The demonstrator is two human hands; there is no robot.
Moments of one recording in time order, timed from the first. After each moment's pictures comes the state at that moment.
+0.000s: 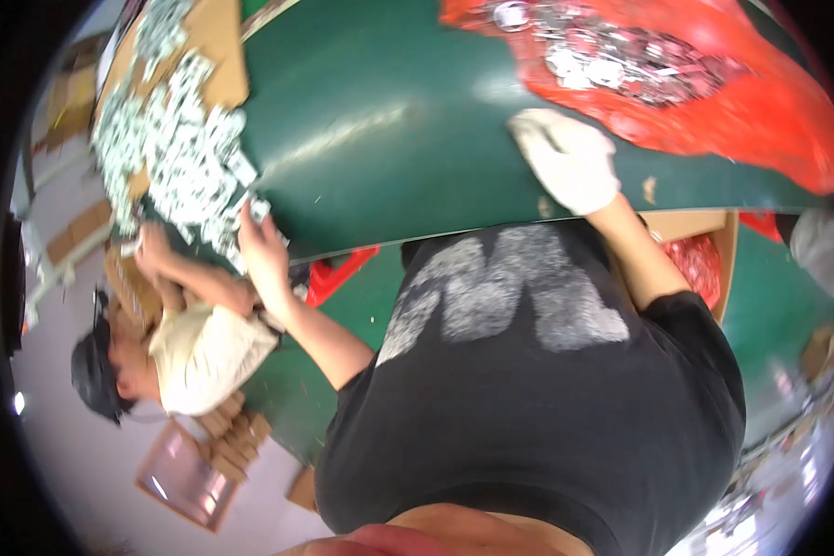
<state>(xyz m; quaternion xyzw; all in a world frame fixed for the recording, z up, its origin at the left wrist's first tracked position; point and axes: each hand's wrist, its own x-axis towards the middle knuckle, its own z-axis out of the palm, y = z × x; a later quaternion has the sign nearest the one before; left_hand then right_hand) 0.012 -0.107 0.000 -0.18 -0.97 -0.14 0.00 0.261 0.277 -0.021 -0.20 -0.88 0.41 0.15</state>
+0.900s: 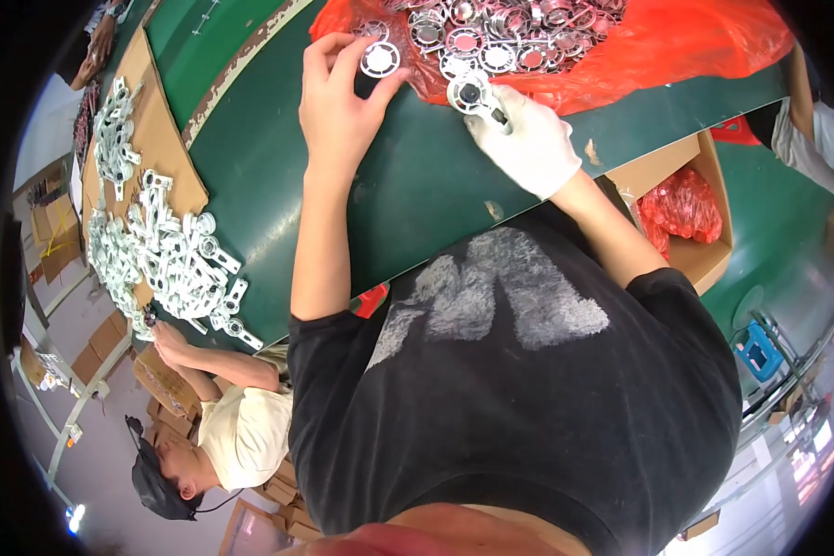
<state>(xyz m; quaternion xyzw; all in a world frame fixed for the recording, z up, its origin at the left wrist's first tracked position) 0.046 0.223 -0.004 -0.58 -0.73 -0.36 0.01 0.271 0.280 0.010 -0.49 -0.76 0.42 0.09</state>
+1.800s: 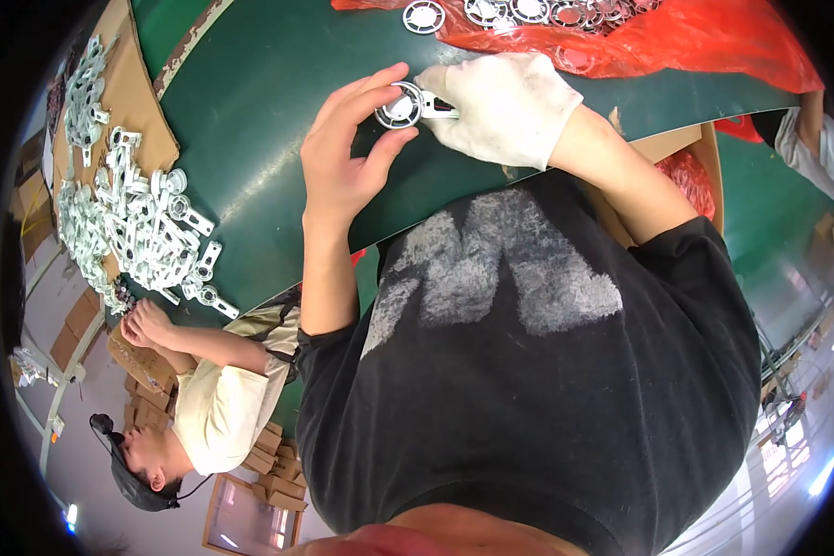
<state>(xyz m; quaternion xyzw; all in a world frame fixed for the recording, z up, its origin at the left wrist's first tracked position) 0.076 0.132 0.004 -0.58 -0.63 -0.49 -0.16 0.229 0.277 0.061 -0.23 -0.93 0.26 -0.10</state>
